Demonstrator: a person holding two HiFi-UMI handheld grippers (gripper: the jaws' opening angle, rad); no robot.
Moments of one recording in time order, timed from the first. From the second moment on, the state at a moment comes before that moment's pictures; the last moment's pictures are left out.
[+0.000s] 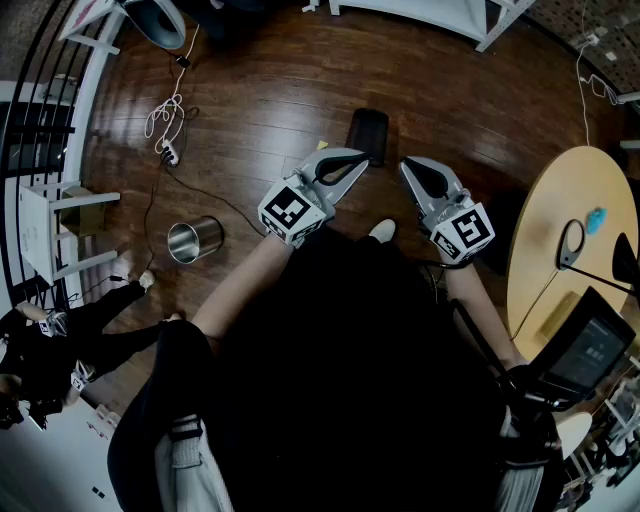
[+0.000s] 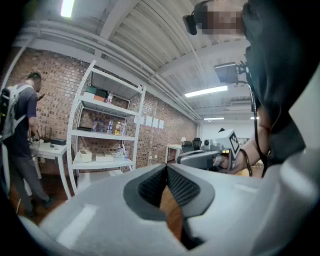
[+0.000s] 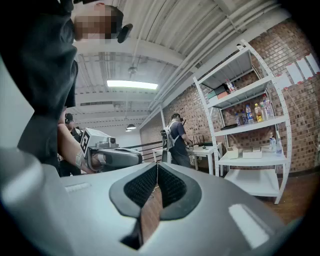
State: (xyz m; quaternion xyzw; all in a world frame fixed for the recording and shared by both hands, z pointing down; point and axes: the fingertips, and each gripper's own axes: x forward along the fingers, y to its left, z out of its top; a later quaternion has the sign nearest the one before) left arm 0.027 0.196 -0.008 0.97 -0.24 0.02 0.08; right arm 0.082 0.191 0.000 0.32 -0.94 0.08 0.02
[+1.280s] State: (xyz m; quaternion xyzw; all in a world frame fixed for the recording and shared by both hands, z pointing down) left arm -0.017 0.003 0.283 0.95 -0.26 0.05 0.16; right arm 0.050 -0.016 0.295 0.41 -0.88 0.25 0.05
